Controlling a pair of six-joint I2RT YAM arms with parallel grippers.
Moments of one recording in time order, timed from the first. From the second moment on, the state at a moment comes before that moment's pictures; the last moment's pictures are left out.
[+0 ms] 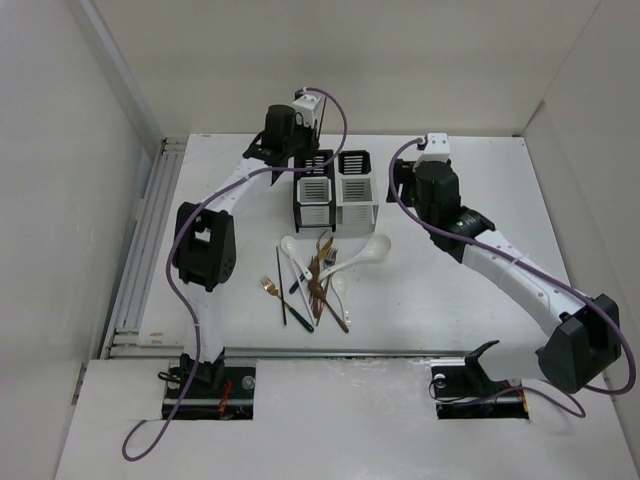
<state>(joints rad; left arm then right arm) -0.36 2.08 1.82 -0.10 0.20 -0.03 0.54 1.32 1.10 -0.10 0.44 0.22</state>
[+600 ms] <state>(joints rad) -0.36 2.00 1.75 -0.26 0.16 -0.03 0.54 1.28 1.09 -0.10 0.44 0.21</state>
